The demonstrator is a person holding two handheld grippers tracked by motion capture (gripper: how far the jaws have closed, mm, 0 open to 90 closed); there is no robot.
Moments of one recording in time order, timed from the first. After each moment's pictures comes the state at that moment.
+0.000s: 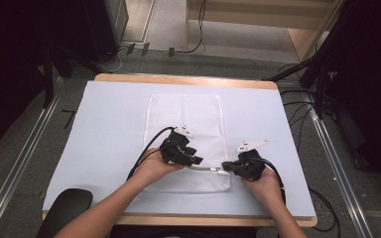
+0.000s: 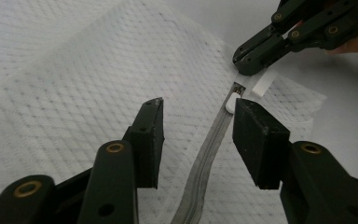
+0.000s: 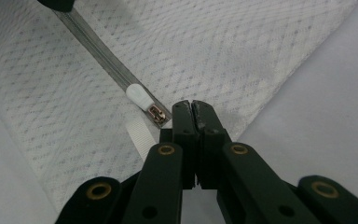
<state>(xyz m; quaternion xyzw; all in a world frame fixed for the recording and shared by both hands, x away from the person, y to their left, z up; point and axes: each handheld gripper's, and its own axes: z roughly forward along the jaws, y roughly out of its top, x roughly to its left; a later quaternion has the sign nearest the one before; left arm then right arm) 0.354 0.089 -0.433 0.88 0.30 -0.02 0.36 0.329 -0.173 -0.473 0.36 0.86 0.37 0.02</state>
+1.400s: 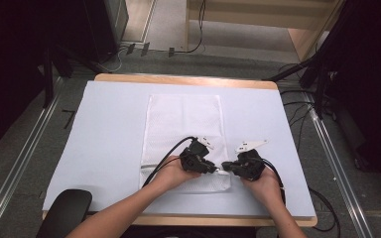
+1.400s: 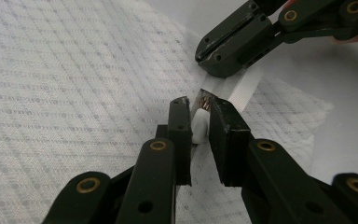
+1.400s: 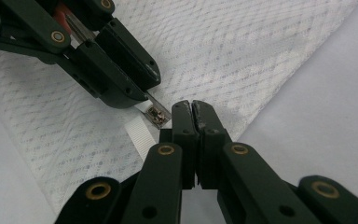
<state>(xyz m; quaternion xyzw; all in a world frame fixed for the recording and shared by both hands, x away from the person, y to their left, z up) 0.348 0.038 -0.462 0.90 0.28 -0.06 0.33 0.329 -0.171 -0.472 0.36 0.86 0.37 0.03</state>
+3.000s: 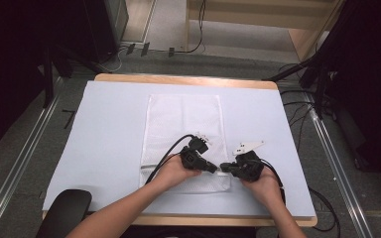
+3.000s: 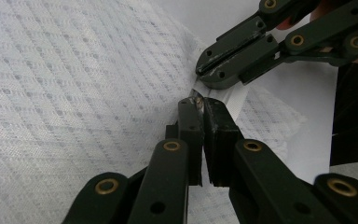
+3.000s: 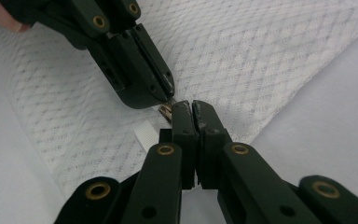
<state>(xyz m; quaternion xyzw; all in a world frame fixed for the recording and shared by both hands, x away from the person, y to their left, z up) 0.363 0.041 -0.466 0.88 0.31 -0.15 0.33 0.326 -0.167 -0.470 0.32 0.87 0.36 0.03</state>
